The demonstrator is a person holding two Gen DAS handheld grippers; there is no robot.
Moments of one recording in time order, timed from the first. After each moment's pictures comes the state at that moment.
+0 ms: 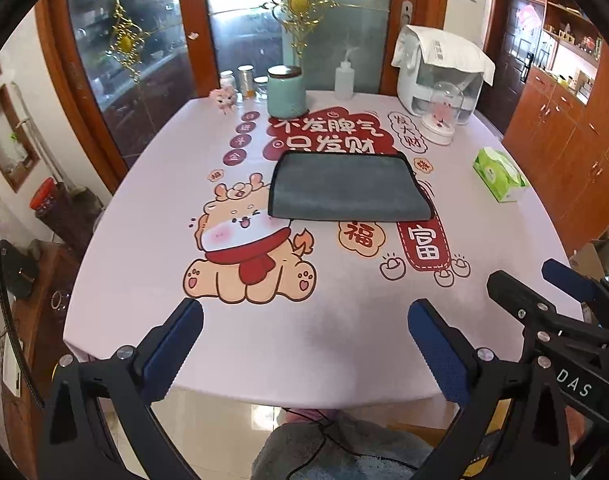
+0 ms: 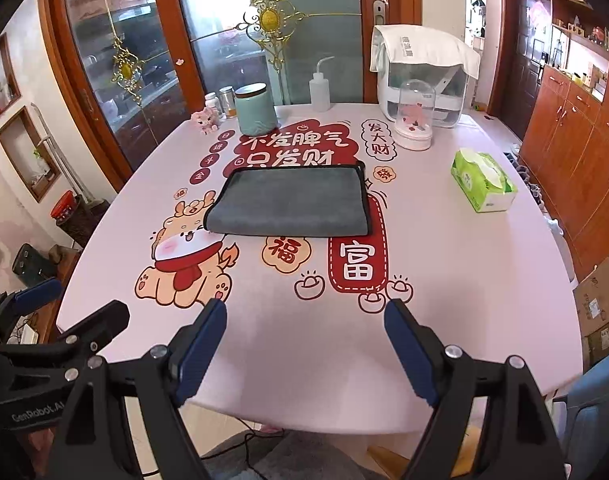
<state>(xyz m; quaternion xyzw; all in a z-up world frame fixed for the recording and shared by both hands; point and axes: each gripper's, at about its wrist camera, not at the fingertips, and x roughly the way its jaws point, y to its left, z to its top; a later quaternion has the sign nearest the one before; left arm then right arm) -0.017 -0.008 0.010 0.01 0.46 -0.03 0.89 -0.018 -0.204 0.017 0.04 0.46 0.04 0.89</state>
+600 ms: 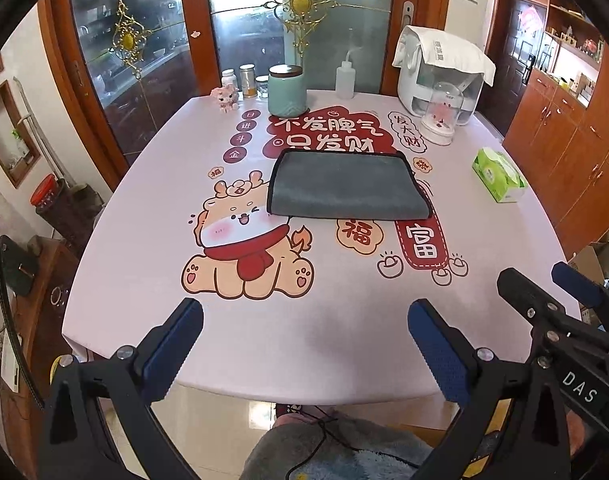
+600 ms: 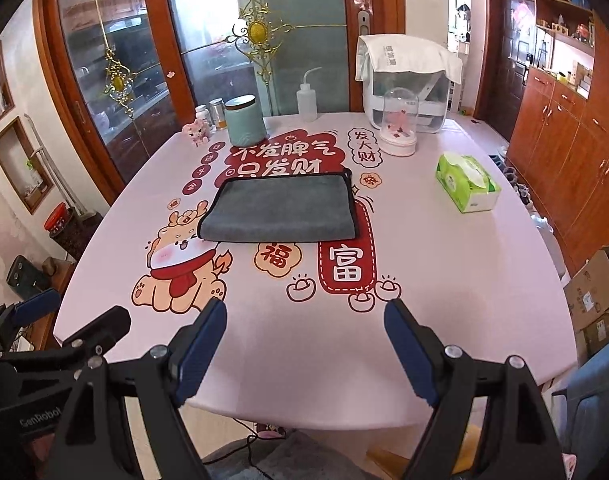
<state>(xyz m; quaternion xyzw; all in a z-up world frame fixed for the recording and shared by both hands) -0.021 -0.010 0.009 0.01 0.46 -0.03 0.89 -0.028 -0.207 0.023 0.05 0.44 0.01 0.90</state>
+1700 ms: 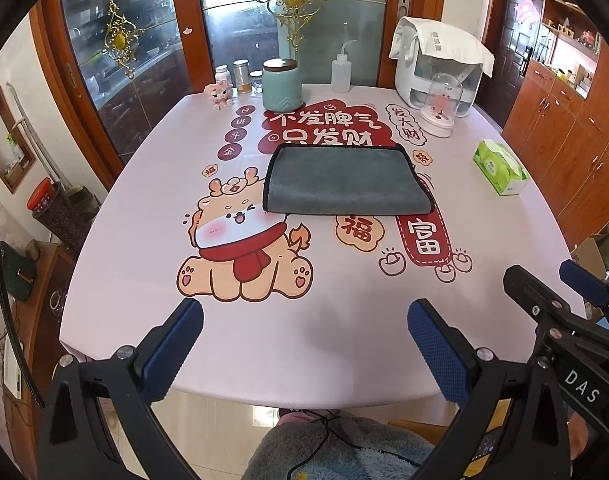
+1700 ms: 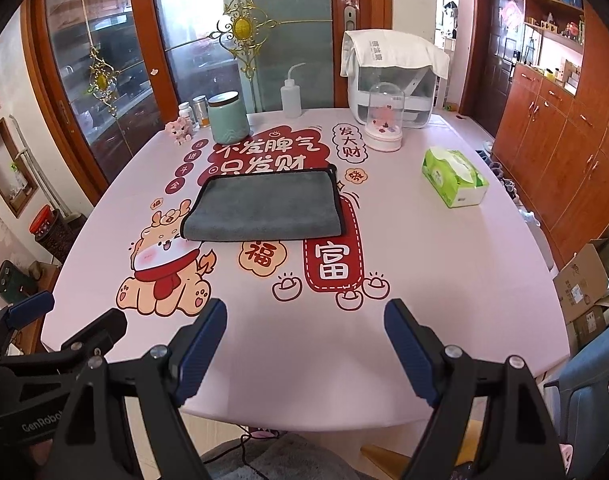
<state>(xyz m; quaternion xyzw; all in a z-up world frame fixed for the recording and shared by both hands) -0.011 -0.014 -0.002 0.02 0.47 -0.03 0.88 -0.026 -0.203 0.019 0.04 0.45 -0.02 0.89</state>
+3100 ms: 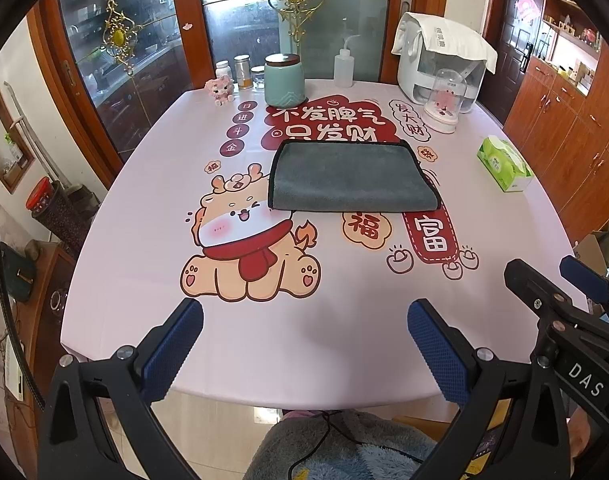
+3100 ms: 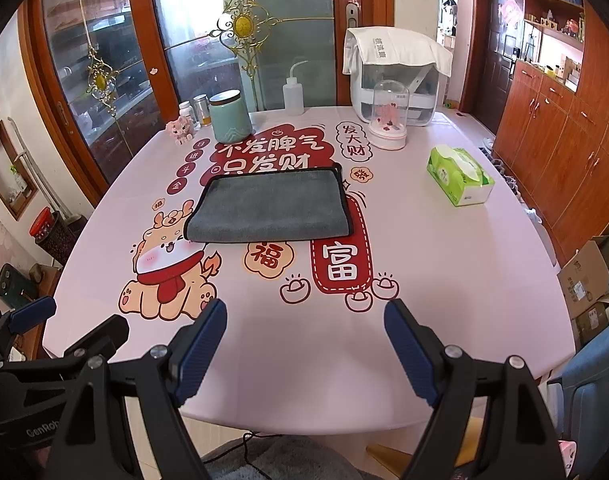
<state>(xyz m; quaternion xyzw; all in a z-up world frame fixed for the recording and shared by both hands) -0.002 0.000 -0.008 0.02 0.48 -0.03 0.88 -0.016 -0.193 0.016 0.05 0.45 -0.02 0.89</state>
